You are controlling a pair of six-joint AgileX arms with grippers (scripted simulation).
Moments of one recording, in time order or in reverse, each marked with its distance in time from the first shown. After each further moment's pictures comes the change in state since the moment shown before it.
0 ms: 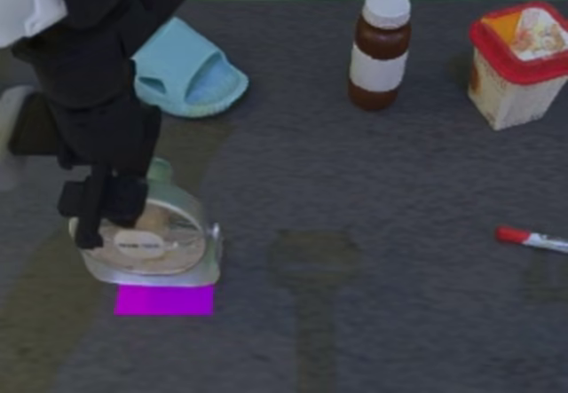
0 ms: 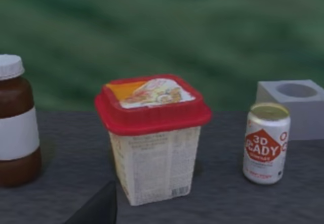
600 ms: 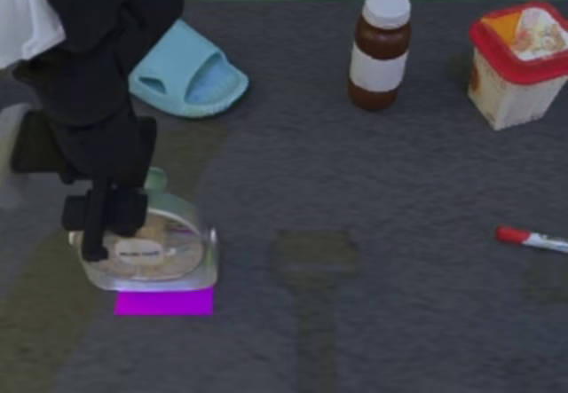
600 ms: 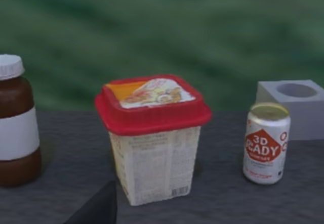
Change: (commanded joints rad) left arm 0.013 -0.006 -0.079 0.076 -0.001 -0.034; right arm 0.000 0.000 0.000 0.000 0.000 0.000
